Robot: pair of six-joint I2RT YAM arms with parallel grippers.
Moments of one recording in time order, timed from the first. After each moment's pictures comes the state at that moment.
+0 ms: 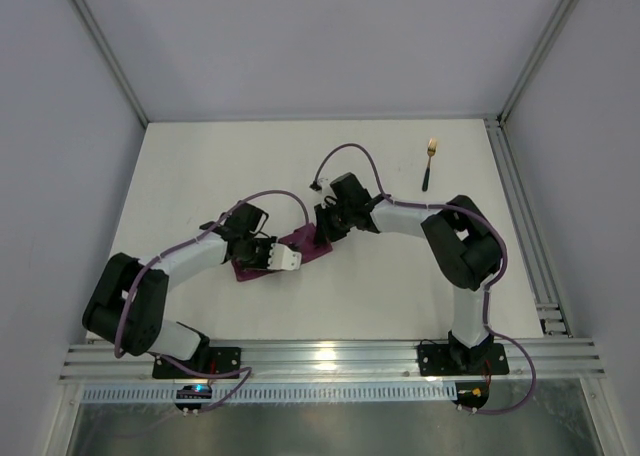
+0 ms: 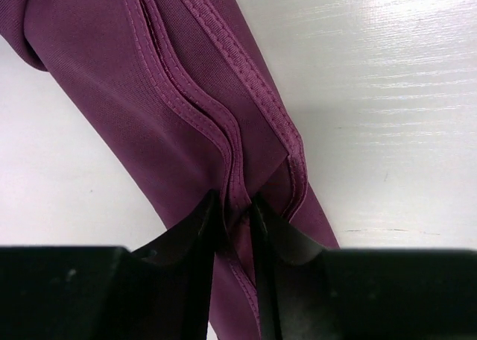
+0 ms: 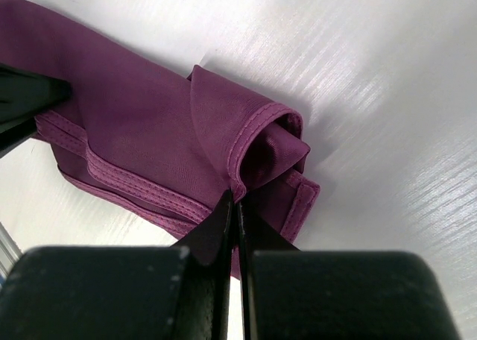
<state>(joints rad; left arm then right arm) -0.45 1.44 0.72 -0.46 0.32 1.26 0.65 1.94 1.16 -0.10 -0.40 0.23</state>
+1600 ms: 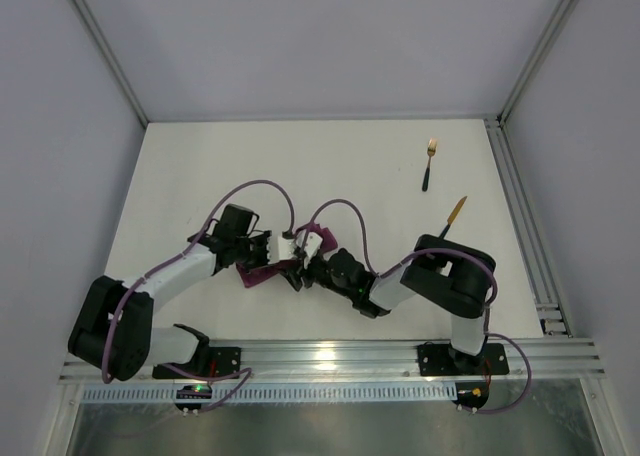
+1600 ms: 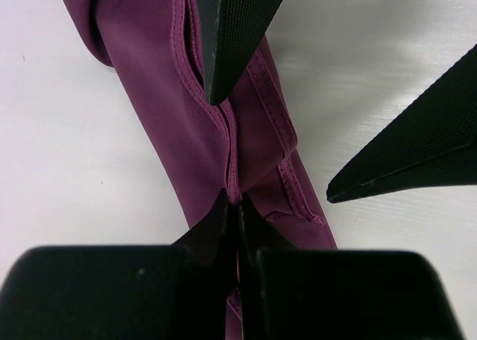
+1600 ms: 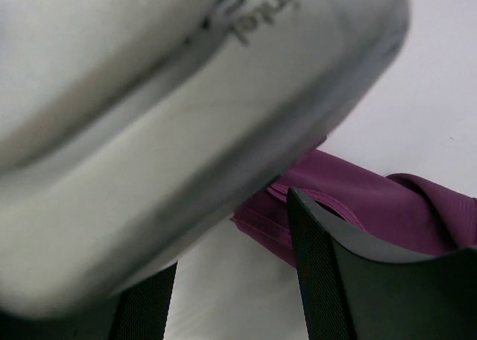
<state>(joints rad) -0.43 1.30 0.64 -0.33 0.43 1.00 1.07 1.86 0.60 1.12 0.04 0.01</state>
